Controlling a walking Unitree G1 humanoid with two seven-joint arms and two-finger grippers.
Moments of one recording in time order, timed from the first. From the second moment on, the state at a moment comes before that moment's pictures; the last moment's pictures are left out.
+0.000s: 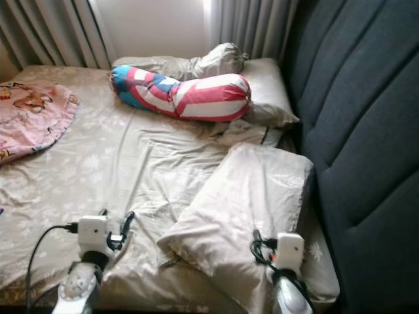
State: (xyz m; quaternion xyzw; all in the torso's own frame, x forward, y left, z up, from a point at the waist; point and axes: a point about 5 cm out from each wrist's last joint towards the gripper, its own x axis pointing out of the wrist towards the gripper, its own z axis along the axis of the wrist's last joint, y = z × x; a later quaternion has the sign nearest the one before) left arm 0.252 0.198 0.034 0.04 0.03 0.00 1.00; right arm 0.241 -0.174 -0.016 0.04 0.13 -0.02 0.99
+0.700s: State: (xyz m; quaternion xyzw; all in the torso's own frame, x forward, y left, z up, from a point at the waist) left arm 0.251 0.193 0.036 0.03 0.04 -0.01 1.00; right arm 0.236 -0.184 -0.021 0.05 0.15 -0.07 0.99
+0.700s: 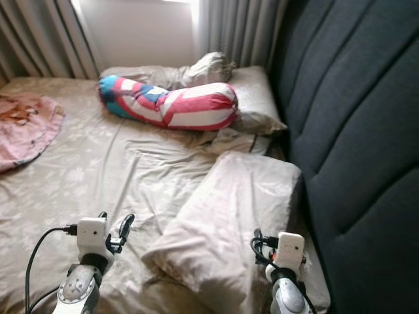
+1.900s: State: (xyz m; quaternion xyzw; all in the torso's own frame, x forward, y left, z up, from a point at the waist) left arm 0.253 0.195 0.033 0.04 0.05 -0.01 1.00; right arm 0.240 -0.175 -0.025 0.05 0.18 -0.05 0.98
